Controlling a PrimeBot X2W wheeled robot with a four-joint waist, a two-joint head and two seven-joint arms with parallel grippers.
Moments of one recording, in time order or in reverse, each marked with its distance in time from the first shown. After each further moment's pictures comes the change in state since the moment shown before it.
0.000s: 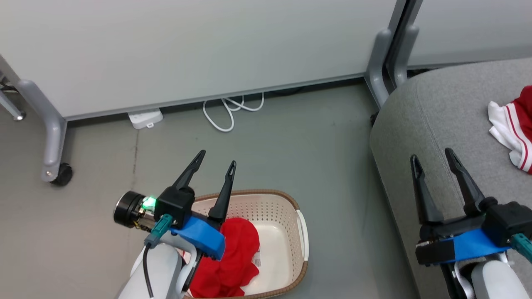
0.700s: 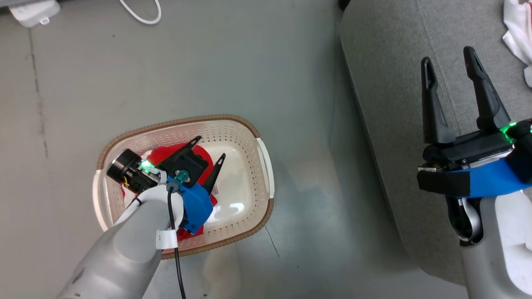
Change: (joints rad) left arm -0.409 0.096 -0.419 0.530 -0.089 0.000 0.000; right arm -0.293 0.000 0.025 -0.073 0.018 0.000 0.000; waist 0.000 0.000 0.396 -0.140
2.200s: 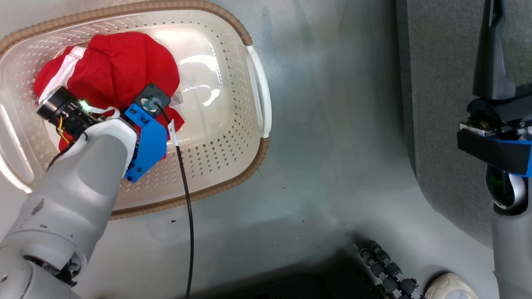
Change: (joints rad) left arm -0.371 0.031 -0.336 0.347 -0.101 0.015 0.410; right arm -0.128 -0.040 -0.049 -0.156 -0.005 0.000 0.000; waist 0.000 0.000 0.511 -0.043
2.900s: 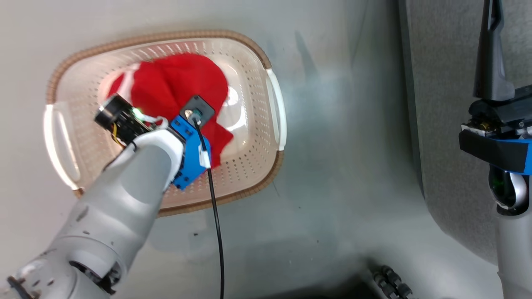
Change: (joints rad) left arm 0.032 -0.118 -0.009 -0.003 -0.078 -0.012 -0.166; right arm 0.007 -0.018 -0.005 0.028 -0.012 0.000 0.000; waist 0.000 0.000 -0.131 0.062
